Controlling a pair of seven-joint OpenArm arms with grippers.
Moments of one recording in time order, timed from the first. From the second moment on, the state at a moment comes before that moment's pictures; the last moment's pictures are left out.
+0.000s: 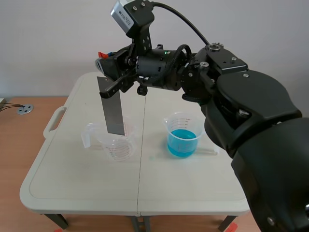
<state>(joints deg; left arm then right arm) 62.1 -24.0 -11.0 108.9 -2.0 -21.4 -4.6 19.4 -1.7 -18.1 73.4 4.9 45.3 -5.2</state>
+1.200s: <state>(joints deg) 62.1 -24.0 -11.0 108.9 -1.6 -21.4 -4.6 18.0 -1.8 -21.2 62.6 1.7 45.3 2.1</state>
